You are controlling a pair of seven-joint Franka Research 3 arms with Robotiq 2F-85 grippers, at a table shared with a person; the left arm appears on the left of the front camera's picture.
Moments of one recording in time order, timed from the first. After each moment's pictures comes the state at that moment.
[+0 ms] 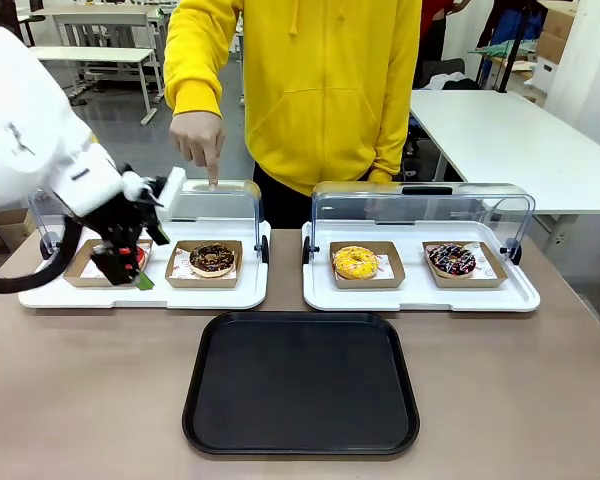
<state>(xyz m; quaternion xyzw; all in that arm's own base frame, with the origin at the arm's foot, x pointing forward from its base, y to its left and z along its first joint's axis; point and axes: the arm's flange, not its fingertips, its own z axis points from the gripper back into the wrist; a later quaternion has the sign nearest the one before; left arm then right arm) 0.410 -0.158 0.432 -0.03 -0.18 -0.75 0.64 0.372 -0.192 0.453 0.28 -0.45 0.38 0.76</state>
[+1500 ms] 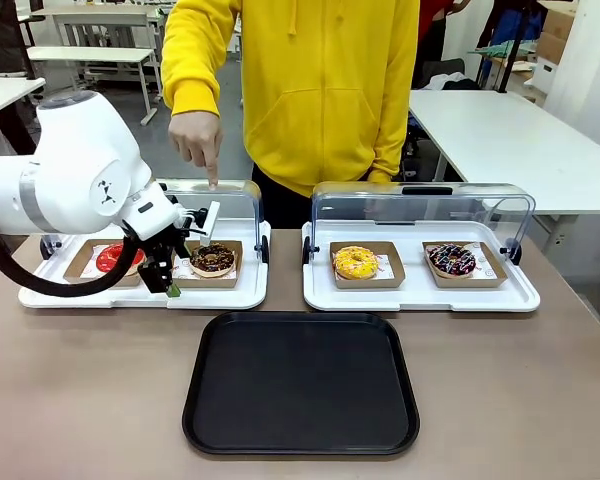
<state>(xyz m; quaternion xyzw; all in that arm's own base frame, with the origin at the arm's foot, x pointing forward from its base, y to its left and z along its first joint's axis) 0.482 -0.178 0.360 0.01 -0.14 -0.73 0.66 0.372 -0.192 0.453 0.28 -0.45 0.37 0.76</state>
